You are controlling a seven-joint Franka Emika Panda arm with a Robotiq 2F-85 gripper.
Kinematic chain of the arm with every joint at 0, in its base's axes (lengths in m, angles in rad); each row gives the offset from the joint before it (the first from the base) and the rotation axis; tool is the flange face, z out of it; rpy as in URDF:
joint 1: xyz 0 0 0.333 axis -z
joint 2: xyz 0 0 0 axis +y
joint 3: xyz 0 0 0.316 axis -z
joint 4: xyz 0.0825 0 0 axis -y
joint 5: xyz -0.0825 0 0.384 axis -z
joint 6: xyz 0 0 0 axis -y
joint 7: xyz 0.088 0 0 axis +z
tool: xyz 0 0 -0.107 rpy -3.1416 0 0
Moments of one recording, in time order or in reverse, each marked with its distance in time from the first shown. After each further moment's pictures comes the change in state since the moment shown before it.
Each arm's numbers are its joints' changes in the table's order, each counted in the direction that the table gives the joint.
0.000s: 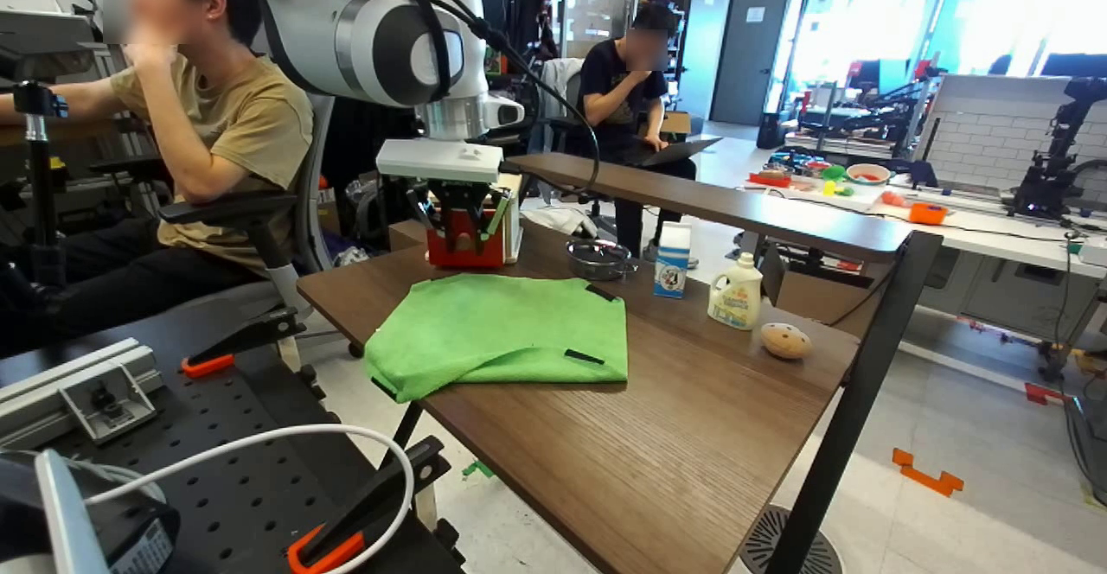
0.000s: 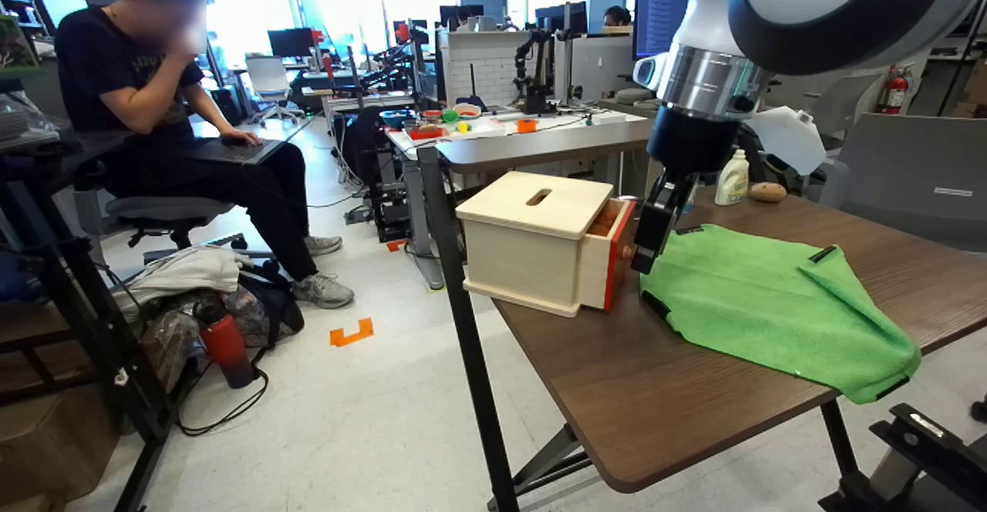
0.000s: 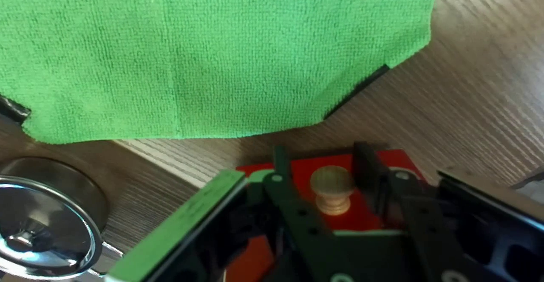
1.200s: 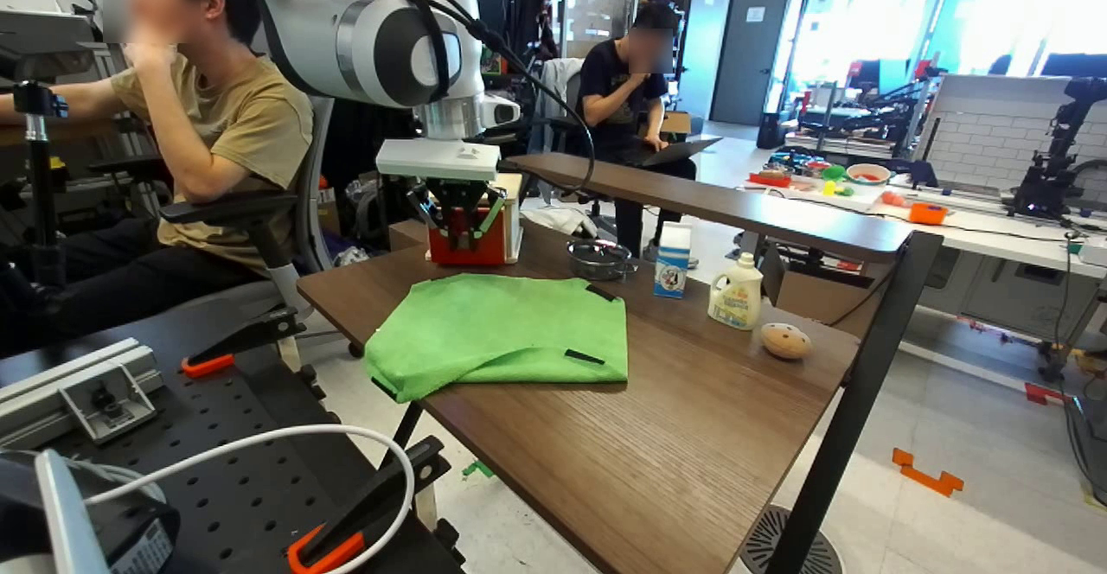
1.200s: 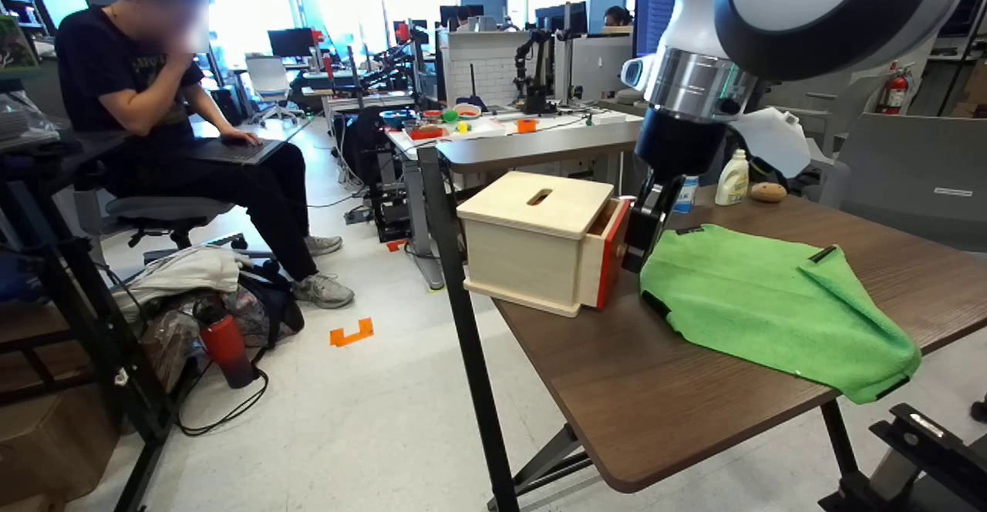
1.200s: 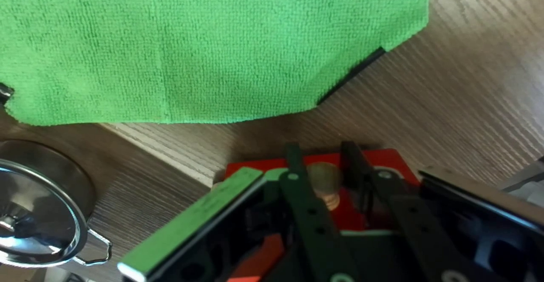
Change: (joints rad) arm -0.022 0.015 0.006 0.023 0.013 0.000 -0.010
